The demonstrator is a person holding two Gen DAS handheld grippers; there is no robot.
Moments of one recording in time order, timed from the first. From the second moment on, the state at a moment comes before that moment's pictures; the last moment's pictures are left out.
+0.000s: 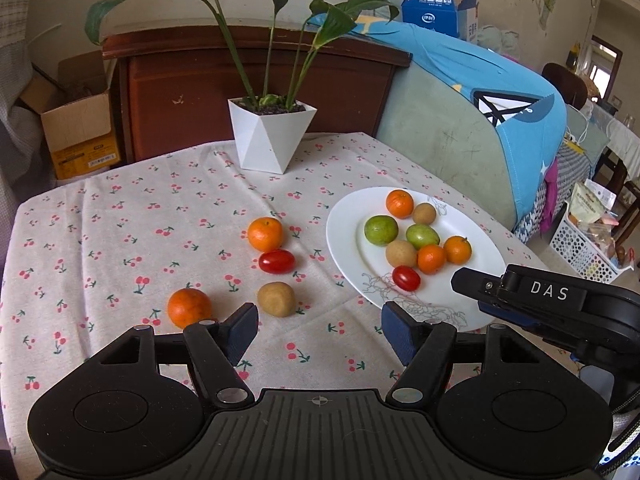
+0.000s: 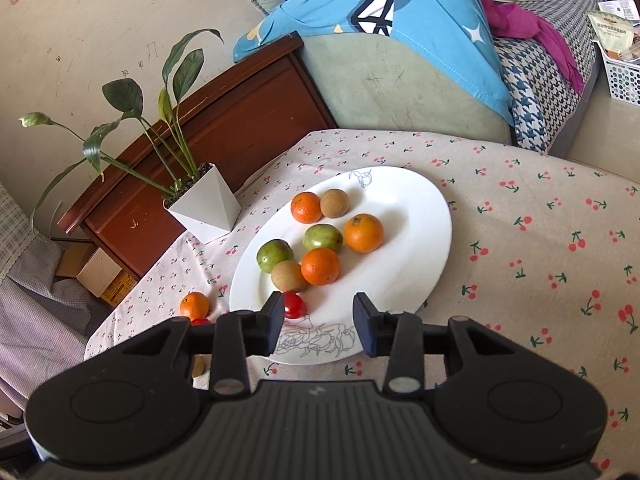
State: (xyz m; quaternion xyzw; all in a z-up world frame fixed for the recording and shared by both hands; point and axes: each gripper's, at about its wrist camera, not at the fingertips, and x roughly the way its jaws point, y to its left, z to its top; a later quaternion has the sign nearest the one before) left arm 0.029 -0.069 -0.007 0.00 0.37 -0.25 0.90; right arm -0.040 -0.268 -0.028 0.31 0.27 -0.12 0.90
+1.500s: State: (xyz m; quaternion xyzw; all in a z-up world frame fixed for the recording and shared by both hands) left arm 0.061 0.016 -0.026 -0.06 0.38 -0.10 0.92; right arm 0.028 -0.163 -0.051 0.18 0.32 0.02 0.93
